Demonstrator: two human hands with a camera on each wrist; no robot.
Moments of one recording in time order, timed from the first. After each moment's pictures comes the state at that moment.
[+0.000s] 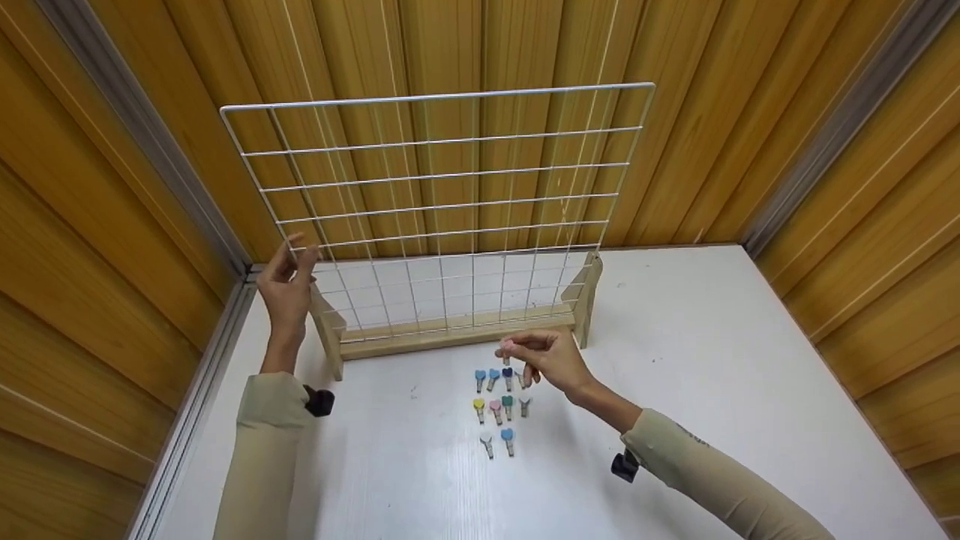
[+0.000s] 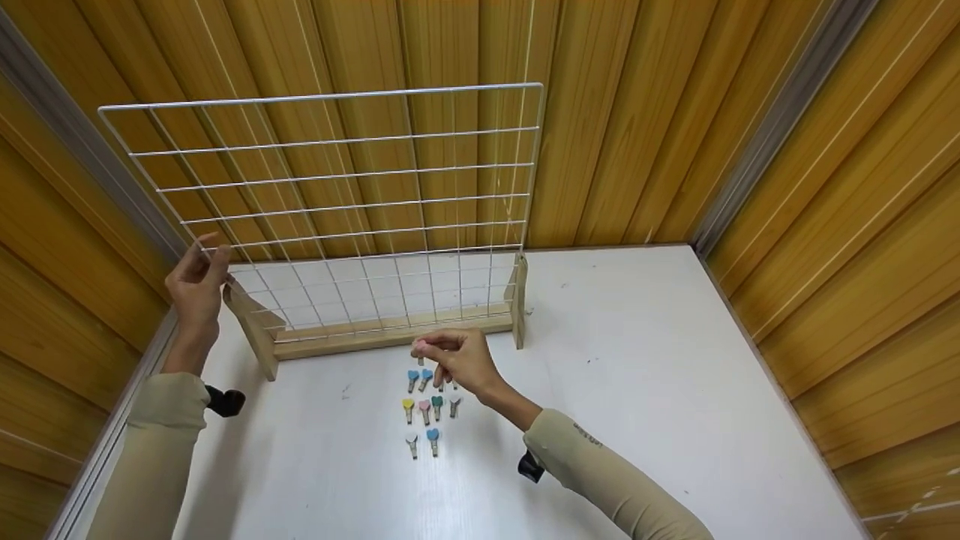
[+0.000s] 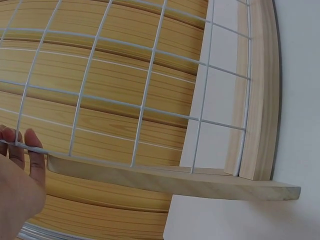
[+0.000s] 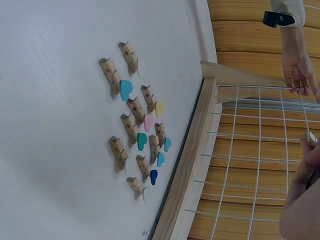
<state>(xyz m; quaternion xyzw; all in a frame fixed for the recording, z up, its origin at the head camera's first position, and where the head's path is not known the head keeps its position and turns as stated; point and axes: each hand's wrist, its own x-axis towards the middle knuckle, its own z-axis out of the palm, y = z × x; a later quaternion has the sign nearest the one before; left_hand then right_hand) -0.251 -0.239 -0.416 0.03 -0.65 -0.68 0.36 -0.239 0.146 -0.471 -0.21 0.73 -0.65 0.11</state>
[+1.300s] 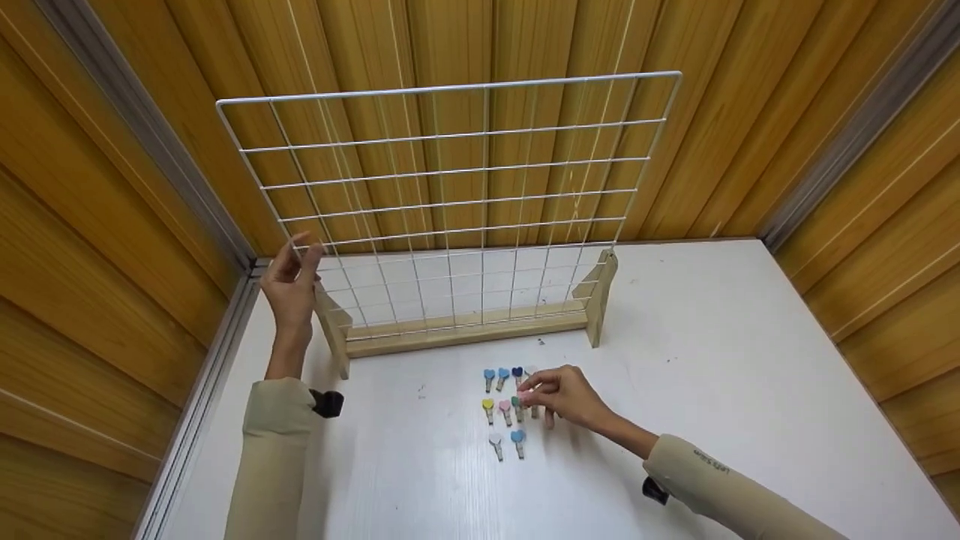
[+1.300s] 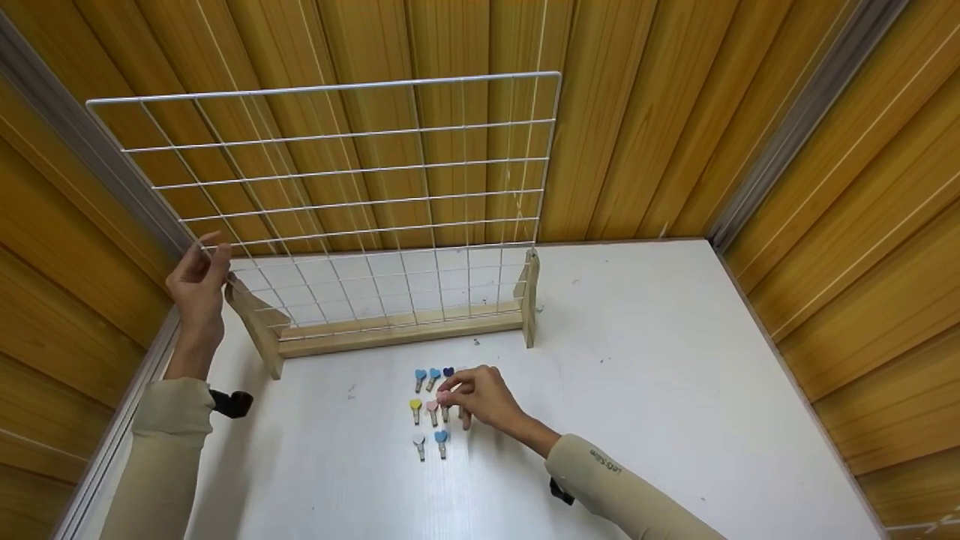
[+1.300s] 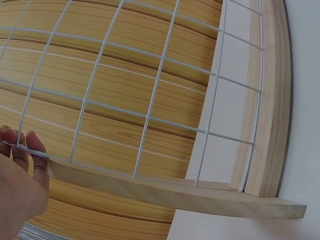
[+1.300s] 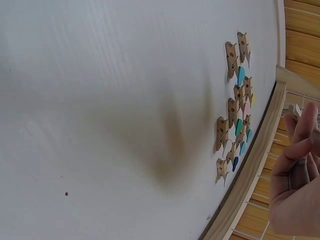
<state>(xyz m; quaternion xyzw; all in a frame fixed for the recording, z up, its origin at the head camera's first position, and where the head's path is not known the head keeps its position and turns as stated) -0.276 -0.256 -0.443 0.02 -0.62 -0.70 0.36 -0.240 0.162 -0.538 -0.25 0.80 -0.52 0.16</state>
